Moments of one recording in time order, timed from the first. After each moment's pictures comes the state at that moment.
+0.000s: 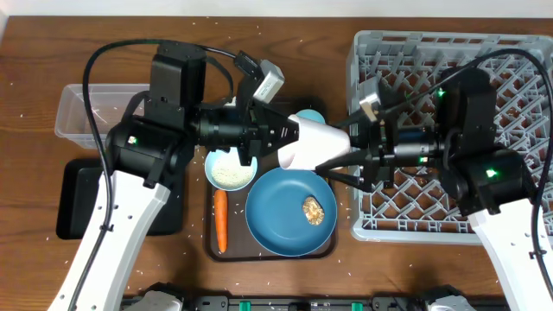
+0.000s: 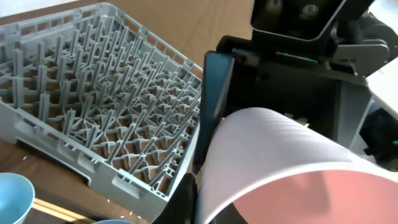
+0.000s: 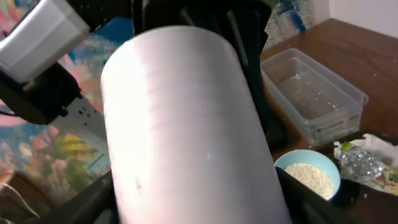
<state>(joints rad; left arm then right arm) -0.32 1.33 1.42 -0.73 1.13 0.02 0.27 1.21 1.25 -0.61 -1.24 -0.07</state>
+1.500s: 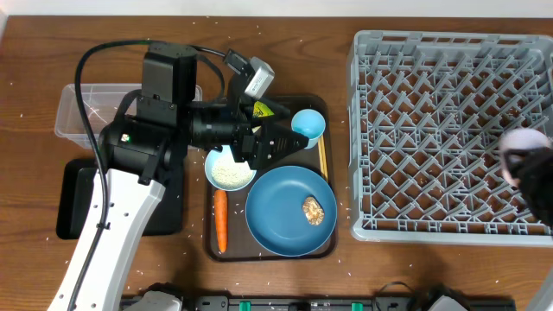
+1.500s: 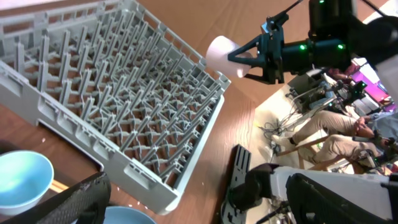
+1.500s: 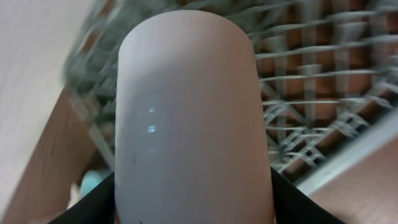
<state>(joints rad) -0.27 1.33 1.42 -0.79 1.10 0.02 -0.70 1.11 1.26 -1.17 -0.36 0.44</state>
